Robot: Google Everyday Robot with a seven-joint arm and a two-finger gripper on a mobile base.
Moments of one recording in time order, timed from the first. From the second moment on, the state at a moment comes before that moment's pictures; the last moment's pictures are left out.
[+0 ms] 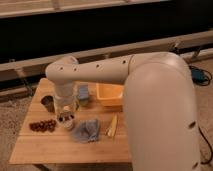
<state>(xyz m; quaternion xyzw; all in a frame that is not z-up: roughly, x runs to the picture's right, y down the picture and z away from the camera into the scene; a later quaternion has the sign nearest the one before) -0.206 0.110 0.706 -0.38 0.14 0.50 0.76</state>
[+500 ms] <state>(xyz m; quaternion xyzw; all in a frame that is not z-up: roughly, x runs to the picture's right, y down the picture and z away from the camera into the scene) -0.207 0.095 0.707 -0.37 0.13 0.50 0.77</state>
